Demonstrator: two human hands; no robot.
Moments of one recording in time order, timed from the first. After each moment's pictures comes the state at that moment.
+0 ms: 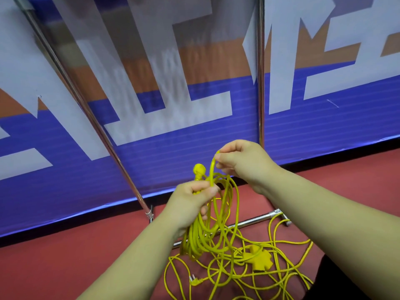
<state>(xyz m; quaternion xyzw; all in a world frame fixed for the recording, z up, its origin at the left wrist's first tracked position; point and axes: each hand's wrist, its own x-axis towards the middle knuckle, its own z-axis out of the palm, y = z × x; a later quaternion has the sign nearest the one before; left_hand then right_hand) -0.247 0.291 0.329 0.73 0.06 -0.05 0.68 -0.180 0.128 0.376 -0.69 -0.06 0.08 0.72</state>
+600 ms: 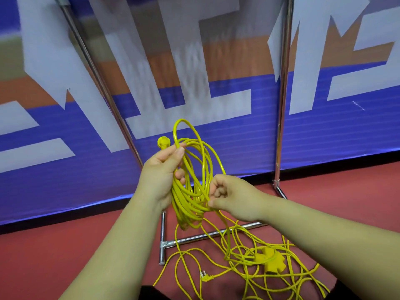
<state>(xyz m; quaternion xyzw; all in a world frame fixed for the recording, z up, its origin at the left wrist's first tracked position) -0.252 0.353 0.394 0.60 0.08 0.14 0.78 -0.213 0.177 0.322 -0.77 -0.30 0.18 0.53</state>
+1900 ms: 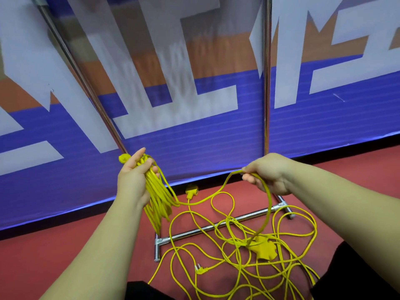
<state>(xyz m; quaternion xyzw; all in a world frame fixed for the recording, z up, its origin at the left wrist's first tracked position) -0.234 0.400 0.356 0.55 0.19 0.22 0.79 -0.178 0.097 0.348 -0.69 0.12 0.30 0.65</state>
